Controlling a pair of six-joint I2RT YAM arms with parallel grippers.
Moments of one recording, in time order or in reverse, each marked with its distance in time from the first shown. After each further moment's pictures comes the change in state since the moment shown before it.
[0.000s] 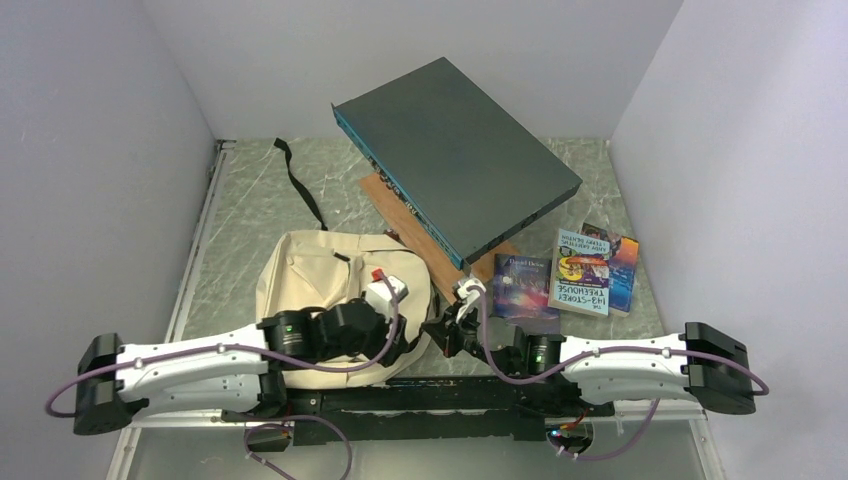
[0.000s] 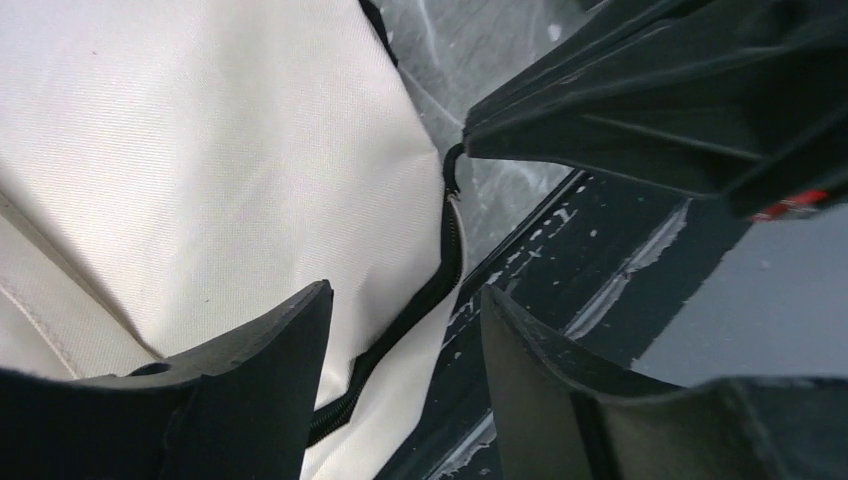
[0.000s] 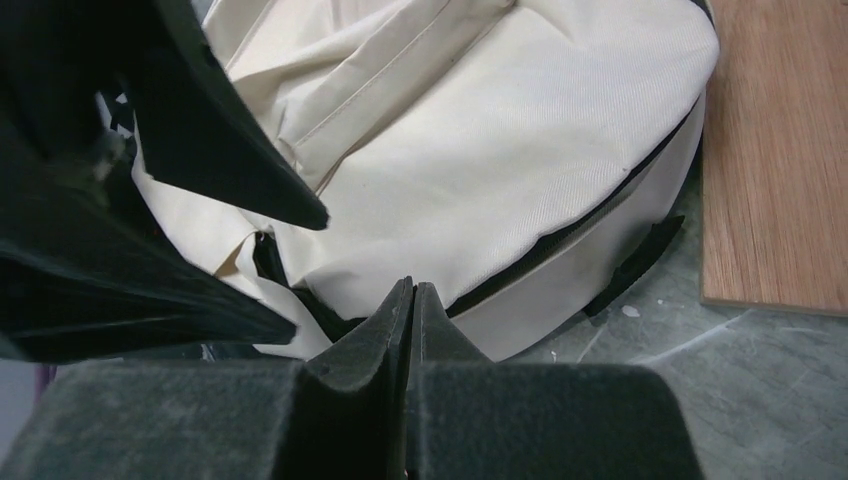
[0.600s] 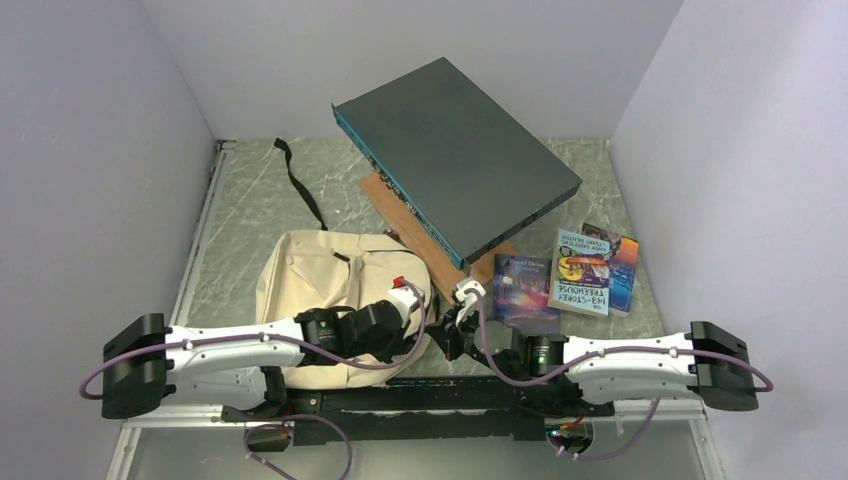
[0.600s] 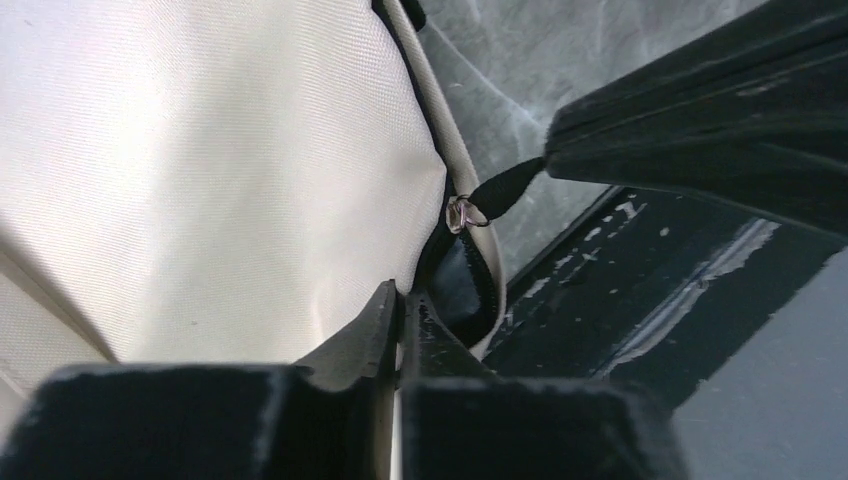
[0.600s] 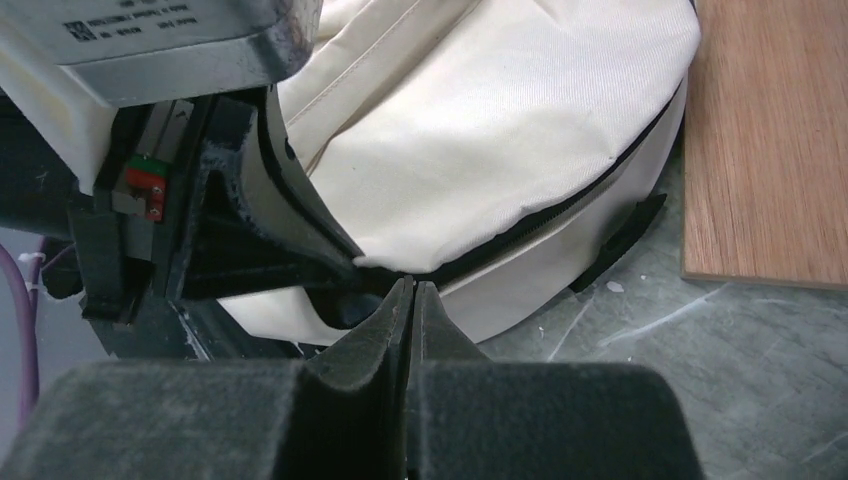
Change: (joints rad) left arm 0.010 0.228 -0.004 0.067 0.013 0.030; right arm 0.035 -0.027 0.036 -0.120 0.044 0.008
